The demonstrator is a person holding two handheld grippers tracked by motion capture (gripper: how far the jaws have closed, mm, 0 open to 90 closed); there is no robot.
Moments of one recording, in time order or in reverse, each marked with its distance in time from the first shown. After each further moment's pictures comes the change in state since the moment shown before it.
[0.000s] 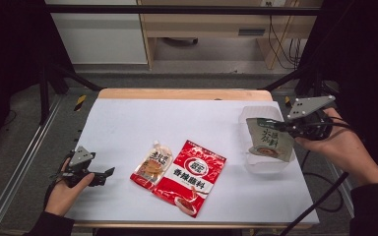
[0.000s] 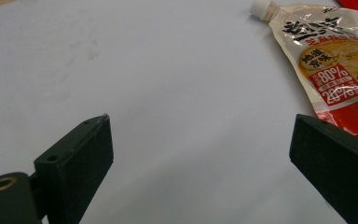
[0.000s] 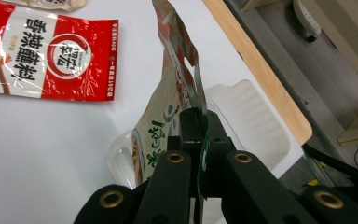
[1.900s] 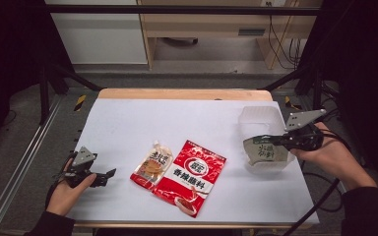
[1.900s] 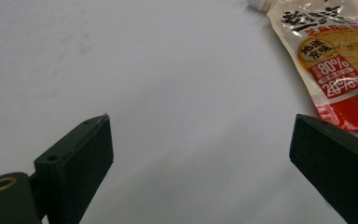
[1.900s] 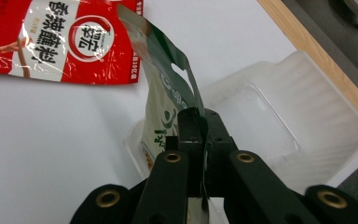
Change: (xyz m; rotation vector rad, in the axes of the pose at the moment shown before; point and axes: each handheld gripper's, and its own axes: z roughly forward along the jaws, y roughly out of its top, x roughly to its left) left arm -0.003 -0.001 0.005 0.028 -0.006 0.017; right arm 0.003 -0.043 0.040 -0.018 0.131 0.067
